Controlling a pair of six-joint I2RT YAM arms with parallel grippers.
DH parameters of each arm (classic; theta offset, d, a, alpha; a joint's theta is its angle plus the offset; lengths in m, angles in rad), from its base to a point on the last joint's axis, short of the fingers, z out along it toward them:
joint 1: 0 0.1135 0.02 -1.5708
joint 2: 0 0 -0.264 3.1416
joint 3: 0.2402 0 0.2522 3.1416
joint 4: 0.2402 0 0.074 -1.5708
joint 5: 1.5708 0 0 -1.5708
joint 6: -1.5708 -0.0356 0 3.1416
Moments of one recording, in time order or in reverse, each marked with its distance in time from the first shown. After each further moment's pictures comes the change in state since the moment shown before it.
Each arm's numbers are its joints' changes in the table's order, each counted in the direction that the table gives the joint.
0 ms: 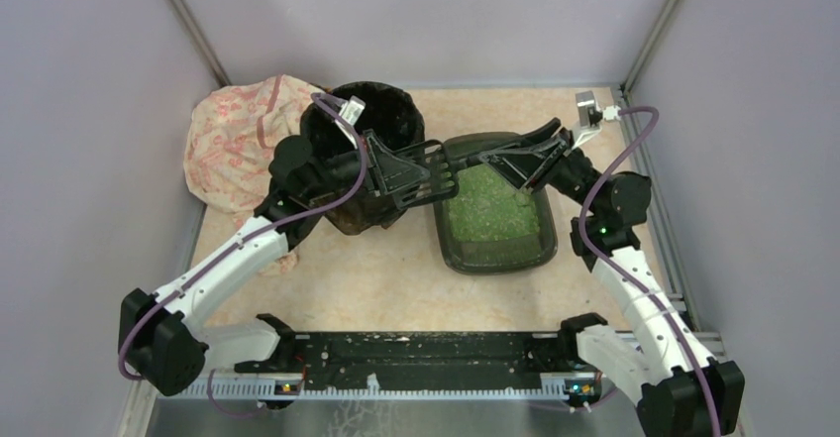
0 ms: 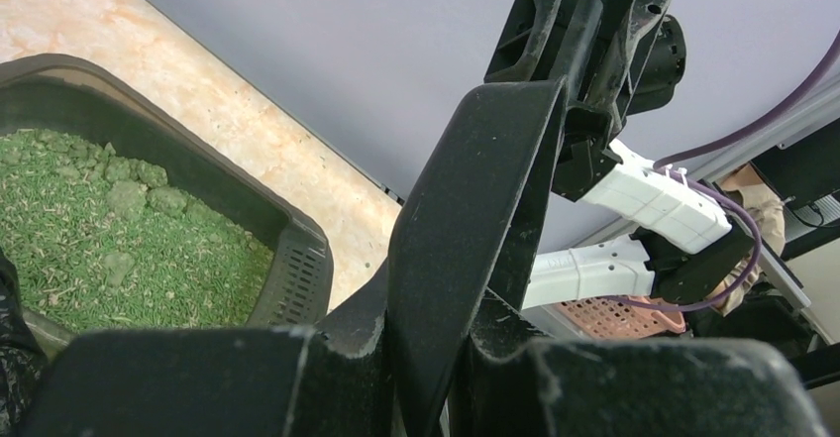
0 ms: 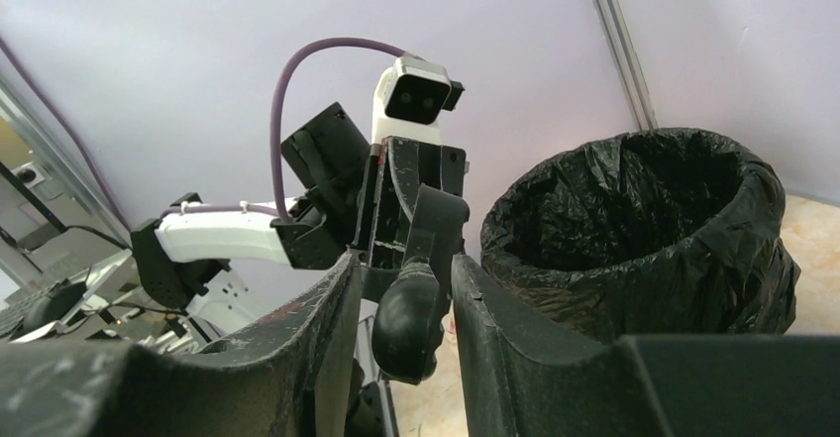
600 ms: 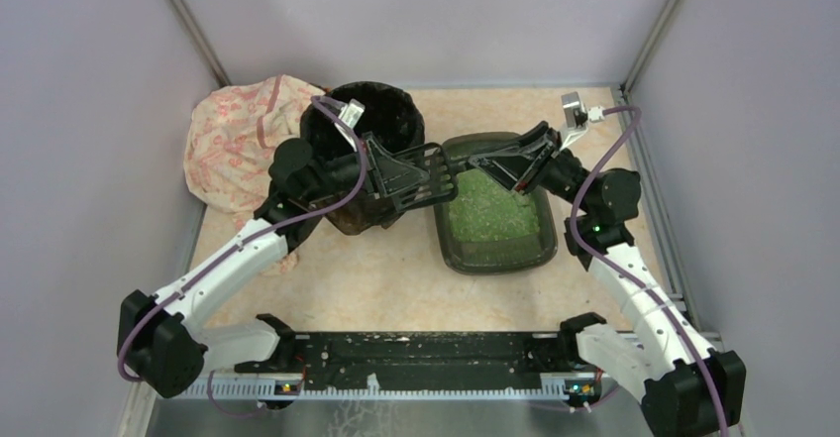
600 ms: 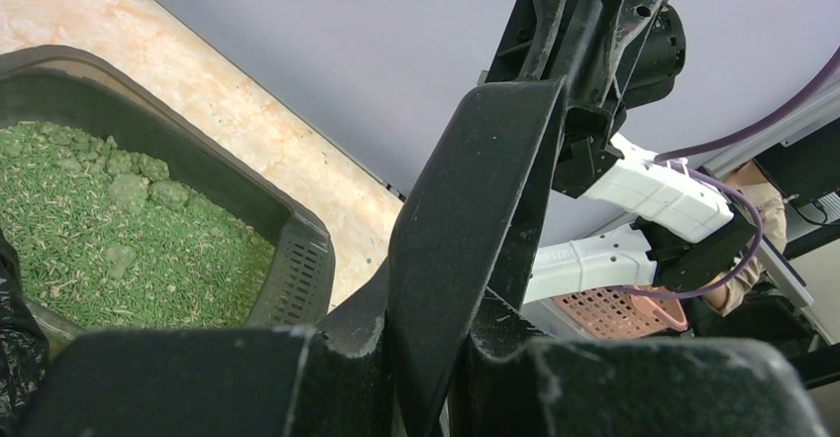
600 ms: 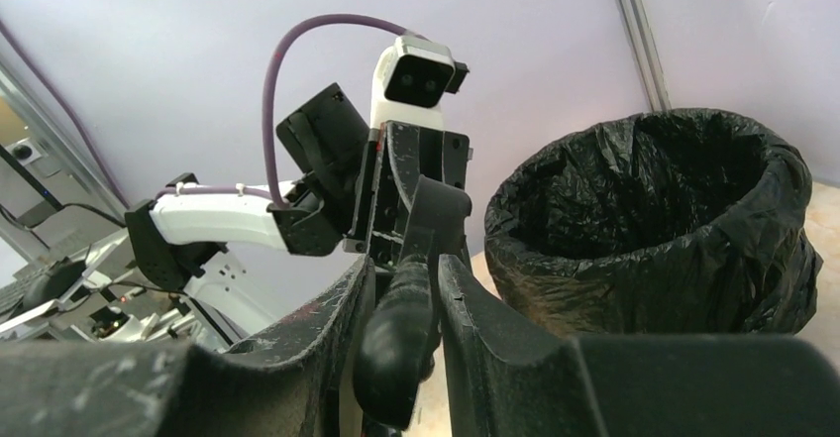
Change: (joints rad) left arm -0.001 -0.011 -0.029 -0.007 -0.002 -0.003; right arm 0.058 0.029 0.000 0.010 -0.002 0.042
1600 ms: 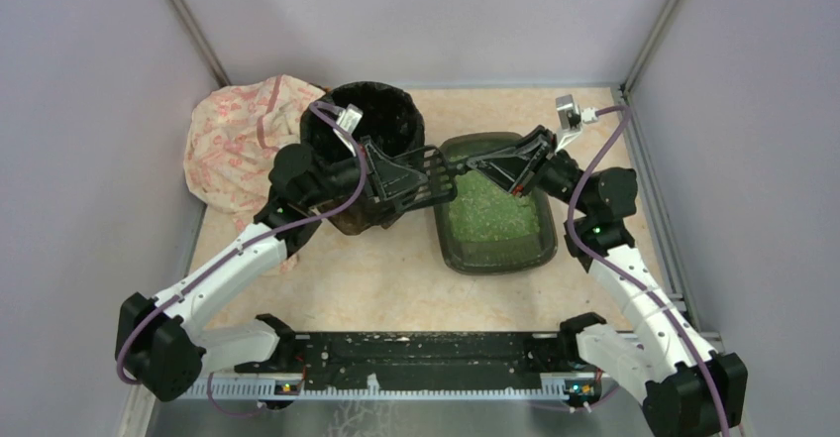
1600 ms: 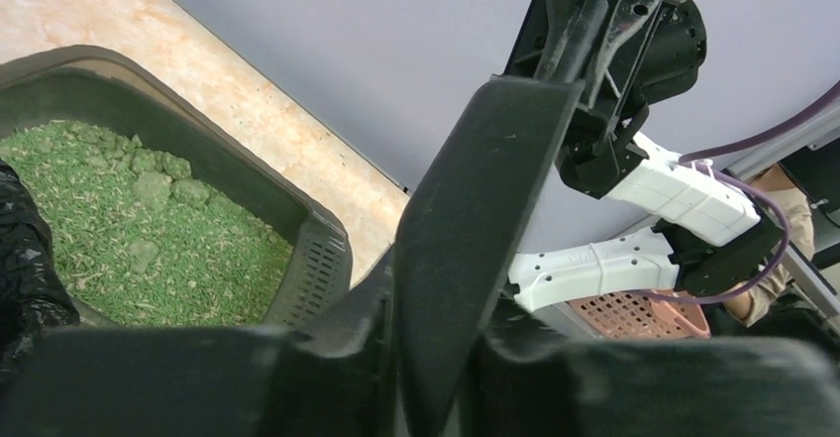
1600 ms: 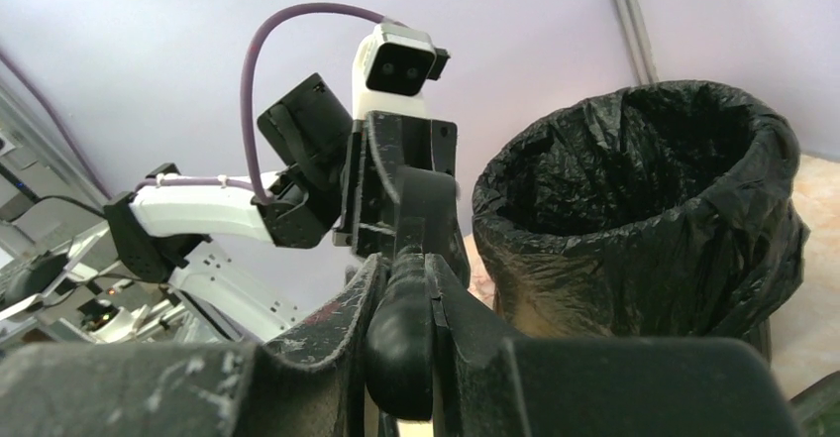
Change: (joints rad) left arm 0.000 -0.022 -0.043 -0.014 -0.021 -0.018; right arm 0.008 -0.010 -0.001 0.089 -0.002 0.061
